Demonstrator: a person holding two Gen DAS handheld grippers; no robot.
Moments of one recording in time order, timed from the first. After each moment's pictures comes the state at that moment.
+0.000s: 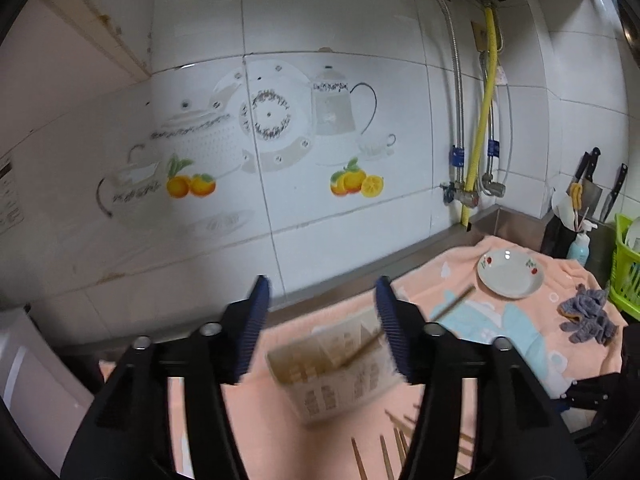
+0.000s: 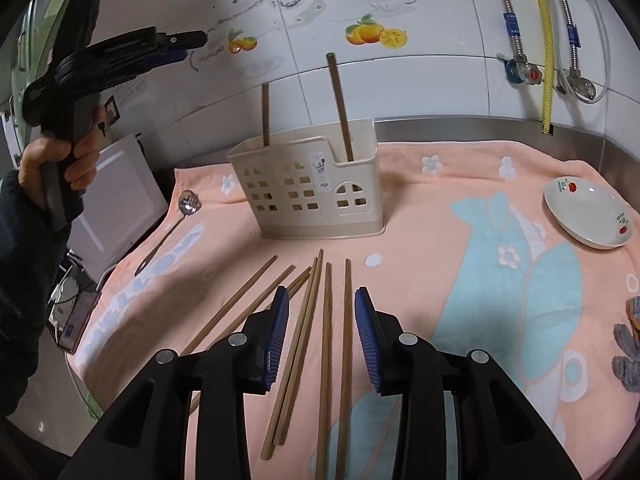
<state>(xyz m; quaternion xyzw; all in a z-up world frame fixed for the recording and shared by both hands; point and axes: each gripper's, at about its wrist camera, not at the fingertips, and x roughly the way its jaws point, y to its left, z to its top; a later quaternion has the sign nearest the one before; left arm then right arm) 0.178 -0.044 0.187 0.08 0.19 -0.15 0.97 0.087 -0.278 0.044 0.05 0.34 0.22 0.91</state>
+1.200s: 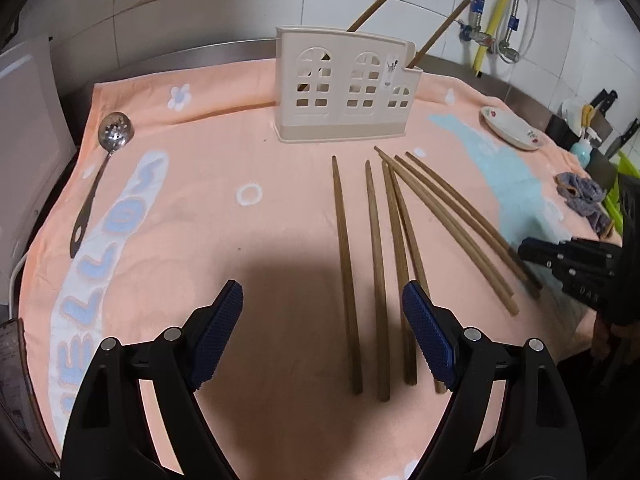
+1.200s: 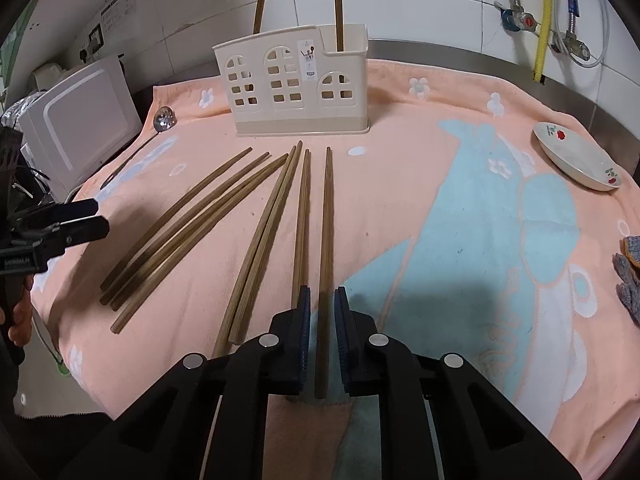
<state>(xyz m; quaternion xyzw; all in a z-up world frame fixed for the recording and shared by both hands) 0.049 0.002 -0.021 0.00 0.41 -0.11 0.91 0.053 -0.272 -0.031 -0.01 0.41 0.18 0.89</state>
